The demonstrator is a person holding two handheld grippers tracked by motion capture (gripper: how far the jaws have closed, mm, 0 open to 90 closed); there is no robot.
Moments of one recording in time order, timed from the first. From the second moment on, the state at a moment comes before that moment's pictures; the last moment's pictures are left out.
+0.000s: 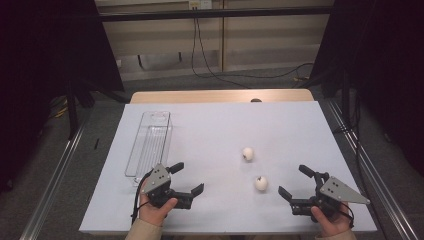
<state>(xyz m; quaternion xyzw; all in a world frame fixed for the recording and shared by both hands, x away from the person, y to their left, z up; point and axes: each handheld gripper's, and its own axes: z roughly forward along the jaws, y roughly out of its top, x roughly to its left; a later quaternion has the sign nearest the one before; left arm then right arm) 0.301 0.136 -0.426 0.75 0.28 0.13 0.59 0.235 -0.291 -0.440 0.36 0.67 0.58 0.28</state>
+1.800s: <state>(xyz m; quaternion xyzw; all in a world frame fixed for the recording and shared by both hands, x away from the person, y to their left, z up) 0.307 0.083 -0.431 0.79 0.24 0.08 0.56 0.235 -0.292 -0.440 0.36 0.67 0.58 0.28</state>
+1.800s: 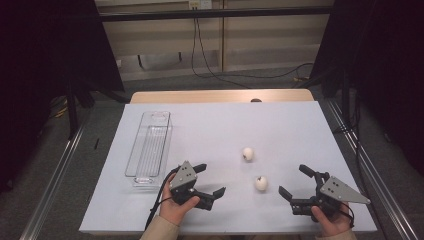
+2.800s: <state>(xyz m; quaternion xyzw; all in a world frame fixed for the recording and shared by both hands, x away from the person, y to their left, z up) 0.309 0.060 -0.435 0.80 0.23 0.06 0.55 0.235 -0.291 -0.440 0.36 0.67 0.58 0.28</state>
